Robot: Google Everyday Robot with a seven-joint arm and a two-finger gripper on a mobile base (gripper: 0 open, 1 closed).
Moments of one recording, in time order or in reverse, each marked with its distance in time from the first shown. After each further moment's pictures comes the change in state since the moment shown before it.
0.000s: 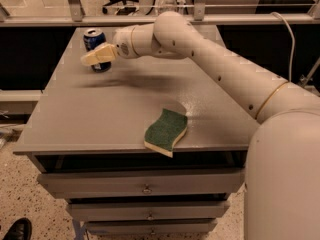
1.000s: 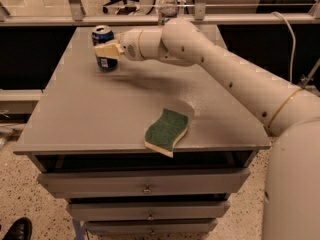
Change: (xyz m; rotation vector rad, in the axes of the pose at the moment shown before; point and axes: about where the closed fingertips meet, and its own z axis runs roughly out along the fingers) arm 0.004 -0.011 -0.021 0.062 -0.057 0.040
